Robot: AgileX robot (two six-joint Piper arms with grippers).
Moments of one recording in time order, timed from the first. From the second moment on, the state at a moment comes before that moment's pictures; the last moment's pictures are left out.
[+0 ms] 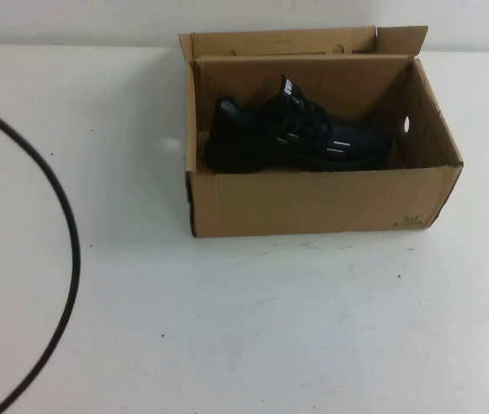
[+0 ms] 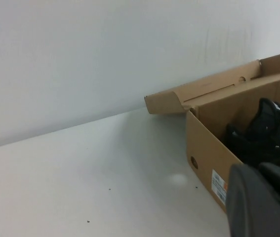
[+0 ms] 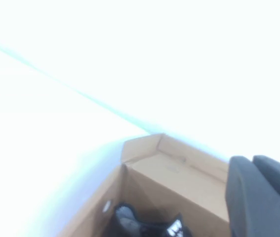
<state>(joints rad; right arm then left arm) 0.37 1.48 -1.86 0.31 0.74 -0.33 -0.14 0.87 -0.84 -0.61 0.34 0.80</state>
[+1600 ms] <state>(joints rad) 0.37 0.58 -0.03 0.66 -0.26 -0.58 -0.16 0.63 -0.61 -0.82 0.53 0.98</state>
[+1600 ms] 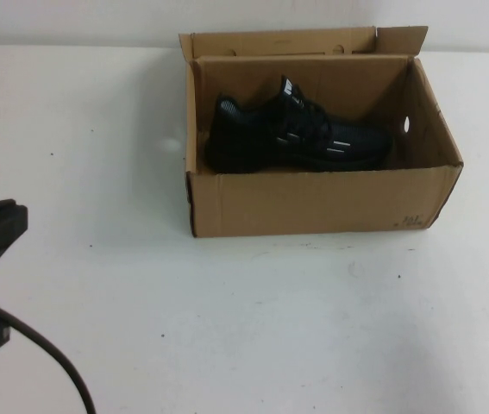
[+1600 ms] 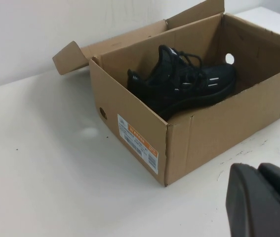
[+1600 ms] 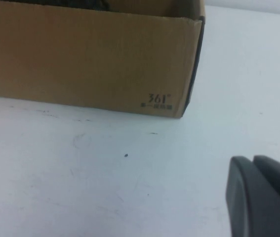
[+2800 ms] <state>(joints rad) 0.37 0.58 -0.03 0.66 -0.16 -0.58 -0.16 0.29 -0.32 -0.59 0.22 0.67</state>
